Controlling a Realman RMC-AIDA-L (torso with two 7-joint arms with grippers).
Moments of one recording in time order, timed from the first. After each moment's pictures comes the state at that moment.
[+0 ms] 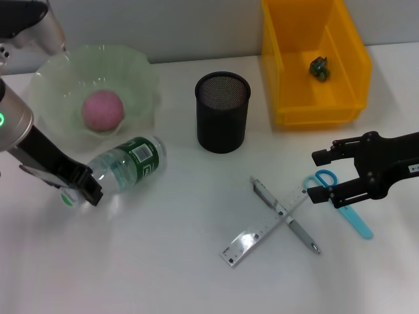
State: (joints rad) left arm -0.85 -2.07 1.13 1.17 2.76 1.80 -2.76; right arm 0.48 2.00 -0.81 -1.01 -2.11 -1.76 1.66
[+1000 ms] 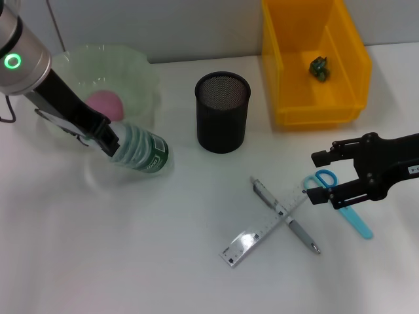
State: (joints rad) left arm -0.99 -2.07 1.09 1.22 2.80 1.83 -2.75; right arm 0.48 2.00 -0.81 -1.01 -2.11 -1.76 1.66
